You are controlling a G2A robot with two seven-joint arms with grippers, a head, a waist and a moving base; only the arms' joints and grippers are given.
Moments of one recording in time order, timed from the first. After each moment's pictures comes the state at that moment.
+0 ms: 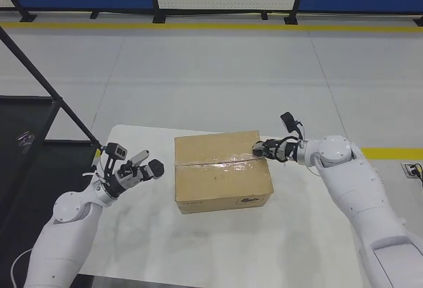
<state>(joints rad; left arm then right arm) 0.78 -1.11 -1.34 -1.01 -0.64 -0.42 -1.10 -0.20 -1.35 1.05 -0.38 0.07 -0.21 1.03</state>
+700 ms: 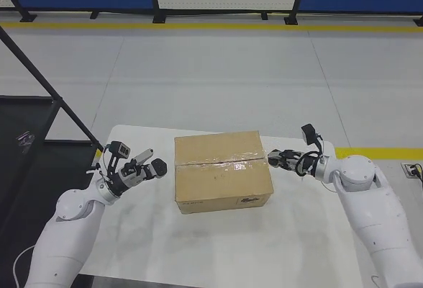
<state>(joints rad) 0.77 -1.12 -1.32 -1.02 -0.63 -0.41 -1.08 -0.53 -1.21 1.27 -0.88 0.06 -0.04 1.02</state>
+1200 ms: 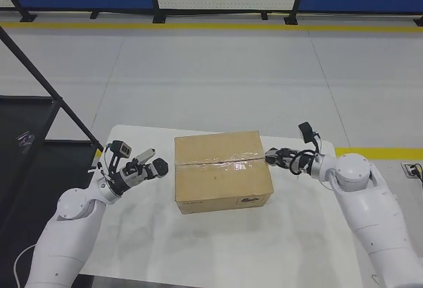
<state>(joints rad) 0.76 -1.12 -1.32 -1.02 -0.62 -0.40 -1.07 -0.51 -1.21 1.21 -0.88 0.04 0.00 0.95</state>
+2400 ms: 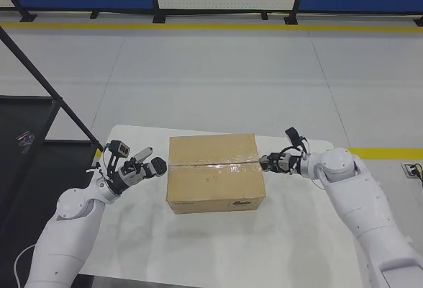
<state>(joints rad) 0.75 -1.12 -1.32 -0.99 -0.64 -0.41 -1.08 -0.34 -1.28 1.05 -0.58 0.06 -0.01 1.02</state>
